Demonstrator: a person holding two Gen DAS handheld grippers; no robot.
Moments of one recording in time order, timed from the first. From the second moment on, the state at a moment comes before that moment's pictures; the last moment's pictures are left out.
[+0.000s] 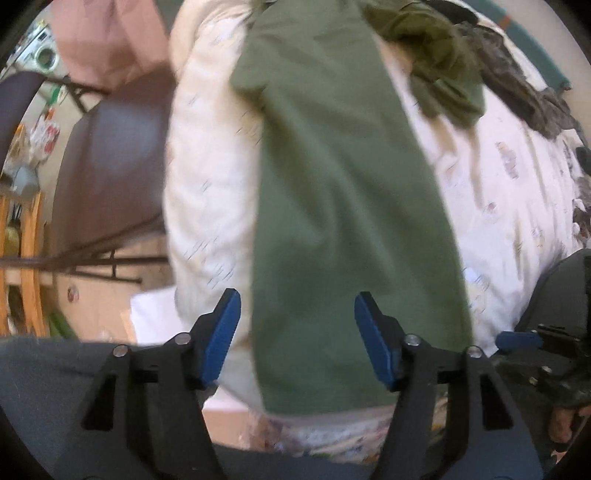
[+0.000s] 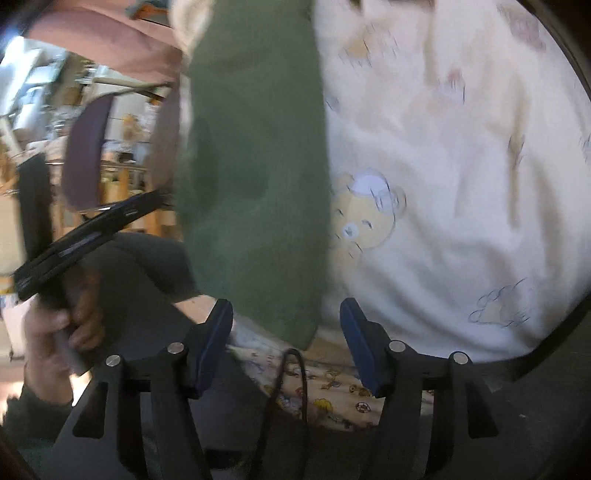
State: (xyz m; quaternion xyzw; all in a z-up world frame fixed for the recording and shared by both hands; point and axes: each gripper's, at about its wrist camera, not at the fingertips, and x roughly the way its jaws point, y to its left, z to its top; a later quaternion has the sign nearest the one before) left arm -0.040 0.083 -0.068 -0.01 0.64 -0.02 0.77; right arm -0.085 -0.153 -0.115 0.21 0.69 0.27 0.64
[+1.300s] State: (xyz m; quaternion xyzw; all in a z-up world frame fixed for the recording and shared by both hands) left arm 0.071 -0.006 -0.068 -0.02 0.55 0.00 0.84; right arm 0.144 -0.279 -0.131 0.29 0.52 0.15 0.79
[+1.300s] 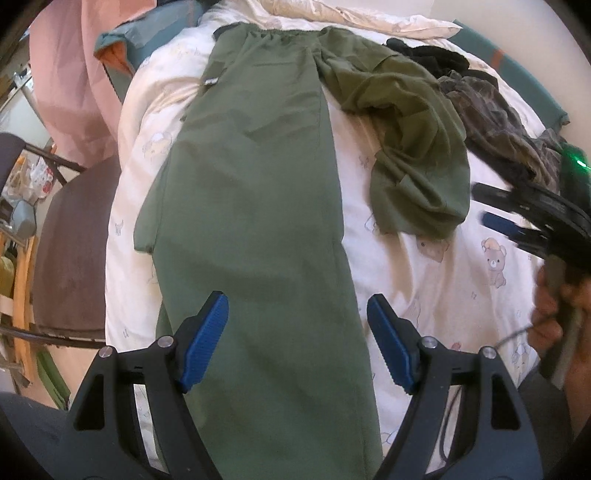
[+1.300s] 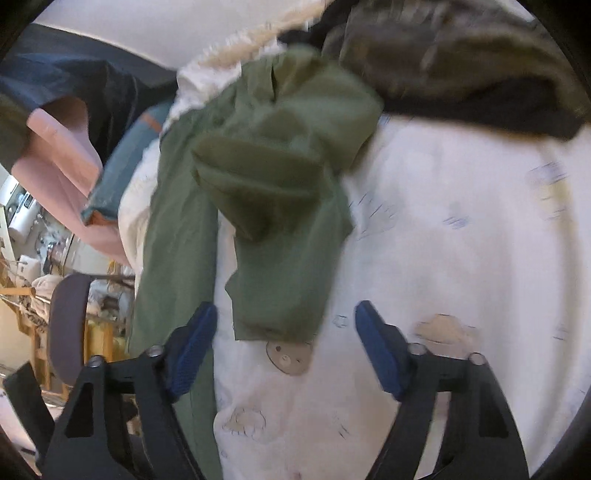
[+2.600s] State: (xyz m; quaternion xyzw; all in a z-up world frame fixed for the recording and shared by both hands) left arm 0.043 -0.011 -0.098 -0.10 0.58 -0.06 0.80; right arm 0.013 -0.346 -0.044 0.23 0.54 0.11 0.80
